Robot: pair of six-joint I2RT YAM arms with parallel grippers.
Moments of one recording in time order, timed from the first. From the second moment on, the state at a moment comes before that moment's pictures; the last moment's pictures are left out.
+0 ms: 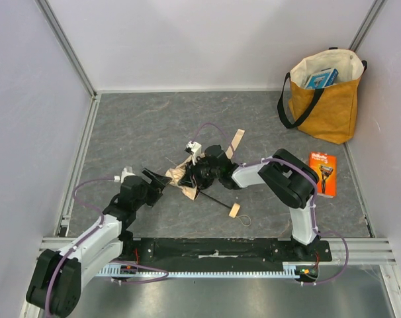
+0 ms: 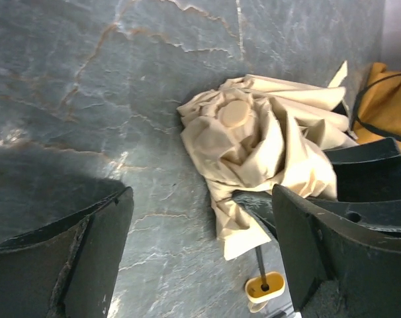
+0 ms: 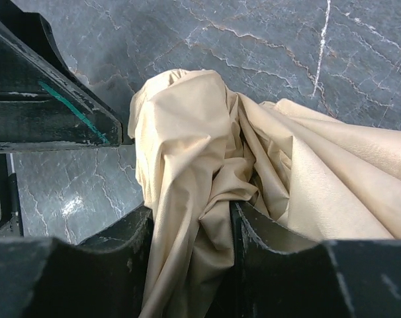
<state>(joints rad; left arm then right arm) -0.34 0.81 0.15 0.07 0.00 -1.20 0.81 2.01 0.96 0.57 -0.48 0.25</state>
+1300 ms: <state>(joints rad) -0.33 1.37 0.26 0.47 0.13 -1.39 0.99 1.95 1.06 0.29 -0.01 0.12</state>
